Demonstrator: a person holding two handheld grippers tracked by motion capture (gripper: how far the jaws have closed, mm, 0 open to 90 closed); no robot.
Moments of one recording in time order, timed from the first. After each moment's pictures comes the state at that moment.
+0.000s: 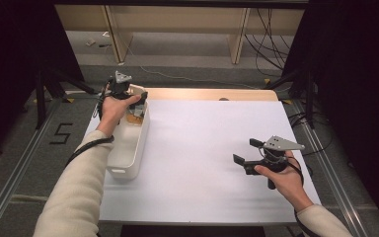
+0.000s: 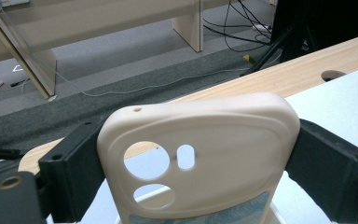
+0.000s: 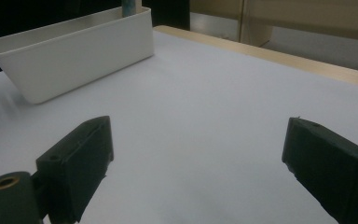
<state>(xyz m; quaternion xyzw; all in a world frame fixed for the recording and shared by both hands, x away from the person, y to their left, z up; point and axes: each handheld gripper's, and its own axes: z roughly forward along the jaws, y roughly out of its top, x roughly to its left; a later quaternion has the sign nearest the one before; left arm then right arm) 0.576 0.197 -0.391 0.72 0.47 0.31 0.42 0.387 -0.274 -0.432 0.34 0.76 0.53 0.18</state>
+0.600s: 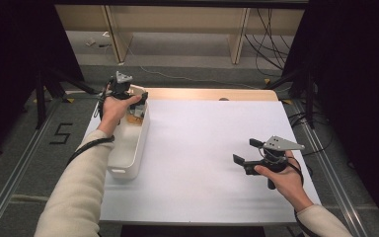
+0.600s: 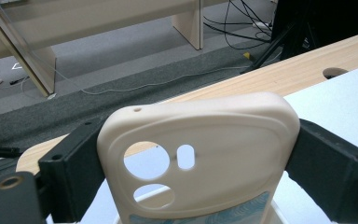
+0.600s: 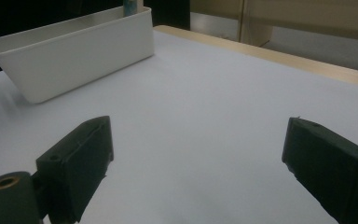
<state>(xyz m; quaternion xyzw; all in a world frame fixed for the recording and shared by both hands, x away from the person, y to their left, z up) 0.578 0.196 -0.394 0.72 0.47 0.30 0.41 0.387 -0.274 -0.432 0.34 0.76 0.53 0.18</state>
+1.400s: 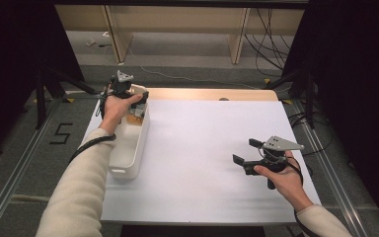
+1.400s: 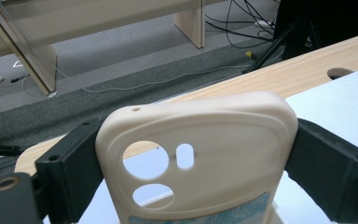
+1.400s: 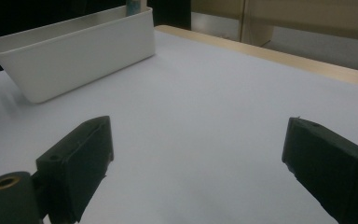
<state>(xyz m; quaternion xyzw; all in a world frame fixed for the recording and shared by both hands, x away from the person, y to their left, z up) 0.584 0.194 -0.395 0.72 0.48 0.30 0.41 0.387 -0.273 -0.432 0.34 0.76 0.53 0.18</state>
